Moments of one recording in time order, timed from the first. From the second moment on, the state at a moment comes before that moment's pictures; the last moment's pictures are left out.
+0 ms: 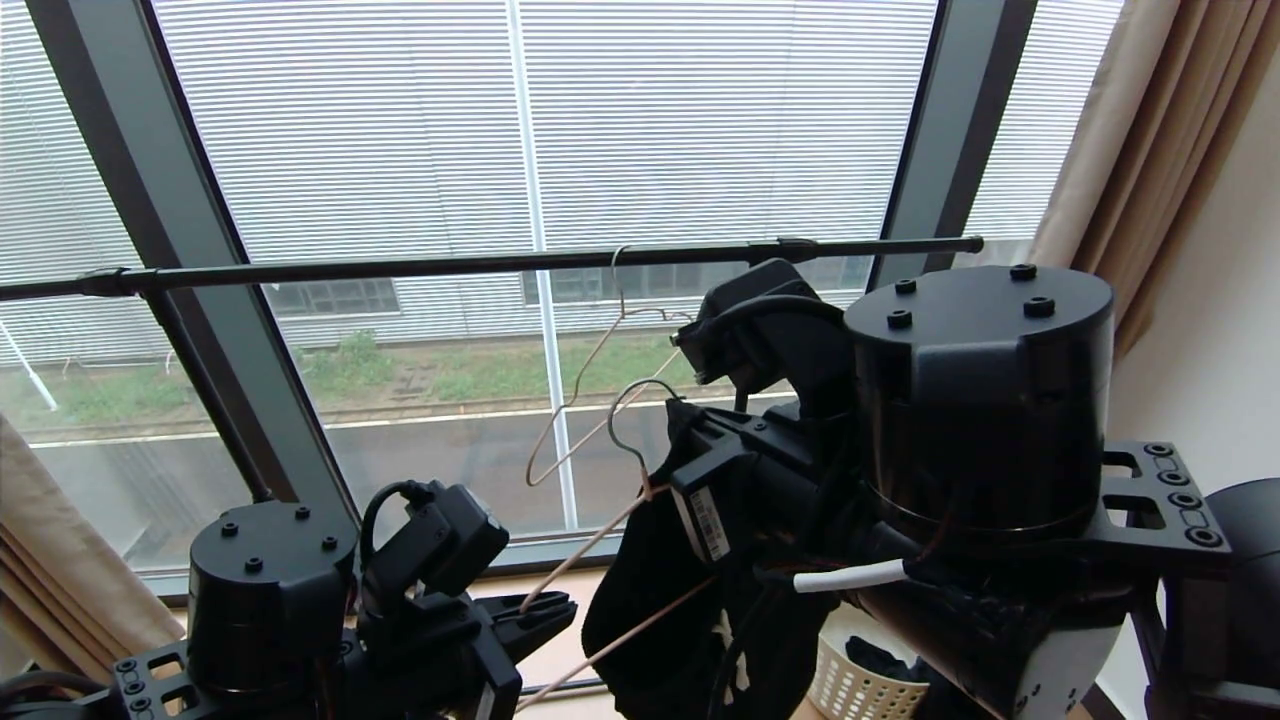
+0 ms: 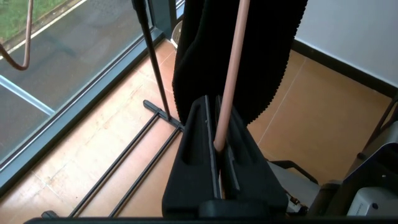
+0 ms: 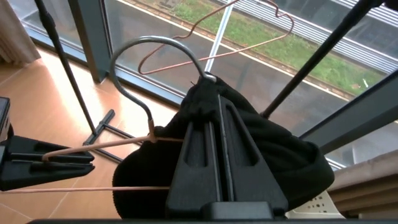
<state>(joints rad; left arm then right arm) -0.66 1.62 -0.31 -0.88 -0.19 0.07 1.04 1.71 -1.07 -0.29 -0.60 0.02</state>
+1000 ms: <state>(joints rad) -0.69 1.59 -0.27 -0.93 -0.19 0.08 0.96 1.71 -1.08 -0.30 -0.62 0.06</state>
